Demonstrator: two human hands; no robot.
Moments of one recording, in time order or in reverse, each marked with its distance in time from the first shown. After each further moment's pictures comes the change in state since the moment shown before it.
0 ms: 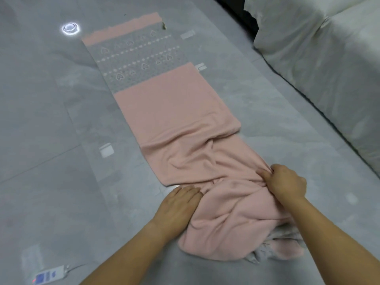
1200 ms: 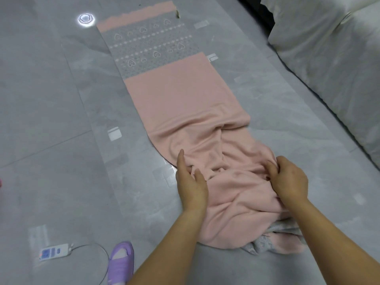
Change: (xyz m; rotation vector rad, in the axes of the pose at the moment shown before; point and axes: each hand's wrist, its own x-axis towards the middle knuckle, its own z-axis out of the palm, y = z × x) left_hand 0.053 0.060 -0.034 -1.016 0.485 -1.194; right_hand -0.020 -0.002 0.000 0.296 0.237 -0.208
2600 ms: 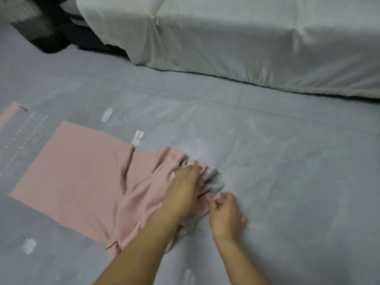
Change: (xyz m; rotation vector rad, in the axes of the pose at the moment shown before) left_hand -0.120 0.021 0.121 0.865 -0.996 1.244; right_hand -0.178 0.046 0.017 0.460 0.184 1.058
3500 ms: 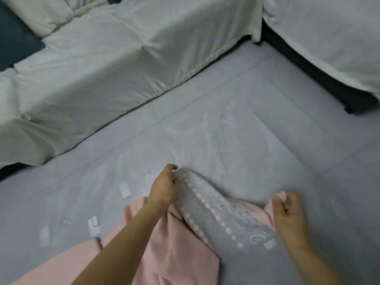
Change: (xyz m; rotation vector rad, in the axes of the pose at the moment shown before) left_hand 0.091 0.016 0.015 0.060 -0.484 0.110; right_hand -0.061 0.108 -0.072 0.753 0.598 0.397
